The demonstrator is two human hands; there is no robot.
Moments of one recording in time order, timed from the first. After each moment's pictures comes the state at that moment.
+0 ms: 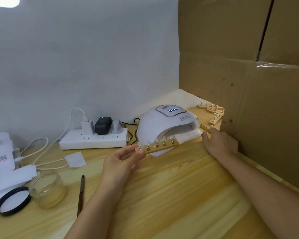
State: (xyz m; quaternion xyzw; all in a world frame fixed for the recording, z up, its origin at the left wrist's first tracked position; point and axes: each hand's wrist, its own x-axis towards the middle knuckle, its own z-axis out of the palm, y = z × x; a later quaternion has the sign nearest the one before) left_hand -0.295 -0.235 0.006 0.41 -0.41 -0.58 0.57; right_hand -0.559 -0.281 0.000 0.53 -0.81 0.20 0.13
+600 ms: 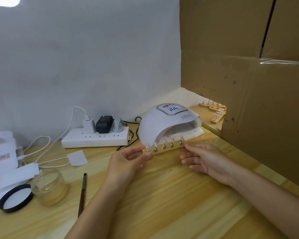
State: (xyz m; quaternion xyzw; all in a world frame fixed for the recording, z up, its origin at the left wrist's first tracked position) left_hand -0.300 -0.232 0.006 0.42 -0.48 -0.56 0.53; right_hand -0.505 -0.223 0.020 0.40 -0.53 0.47 -0.58
